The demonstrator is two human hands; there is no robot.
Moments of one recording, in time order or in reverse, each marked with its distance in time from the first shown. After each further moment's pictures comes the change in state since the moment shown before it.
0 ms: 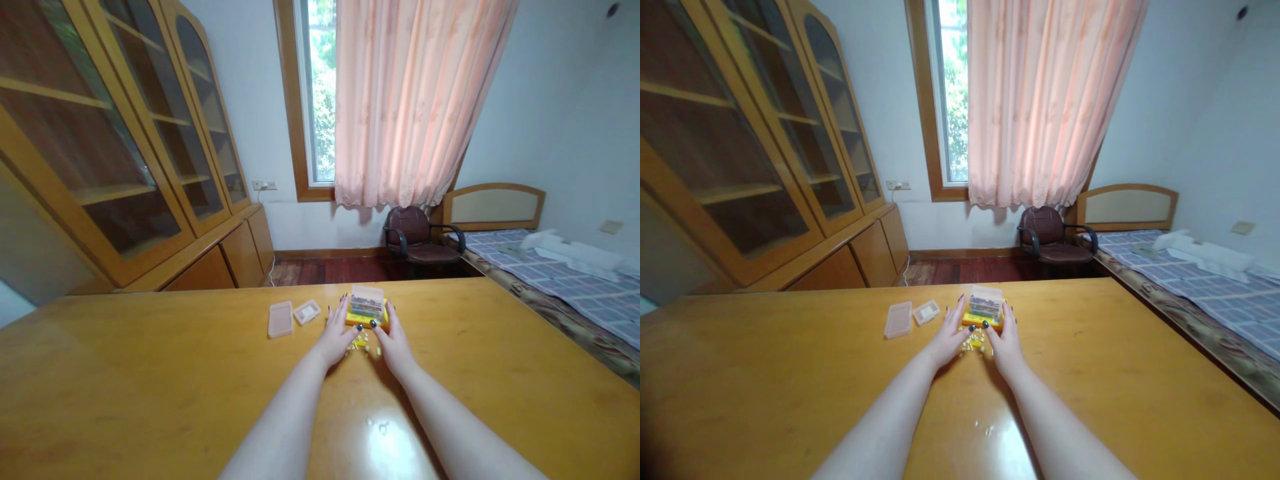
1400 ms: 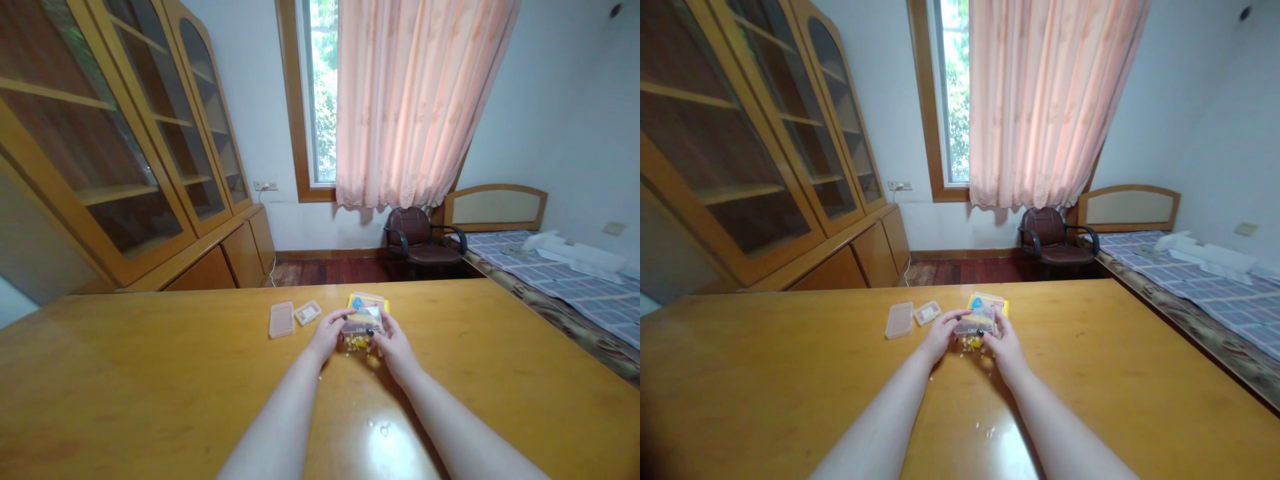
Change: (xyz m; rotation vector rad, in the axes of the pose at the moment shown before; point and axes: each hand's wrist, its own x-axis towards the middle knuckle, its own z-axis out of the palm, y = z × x) left_hand 0.004 -0.007 -0.006 -0.624 0.103 -0.142; right_hand -0.011 -0.037 0.009 0.516 -0.141 0.224
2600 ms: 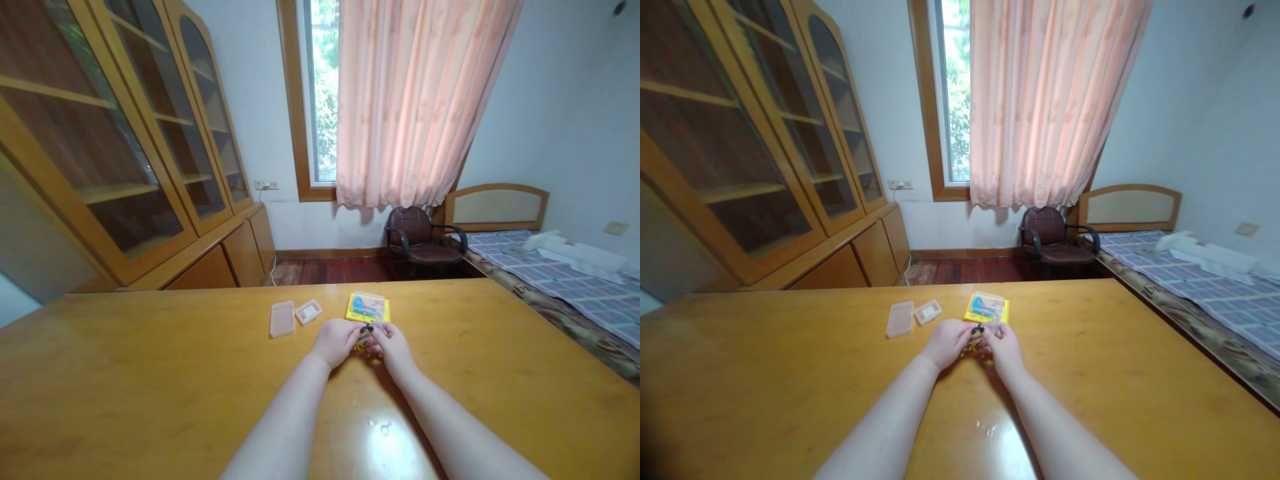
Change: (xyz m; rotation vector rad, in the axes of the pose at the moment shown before) left_hand -0.015 0.028 0.010 0.954 -0.193 0.342; right_hand -0.001 0.004 0.000 -0.110 0.102 0.213
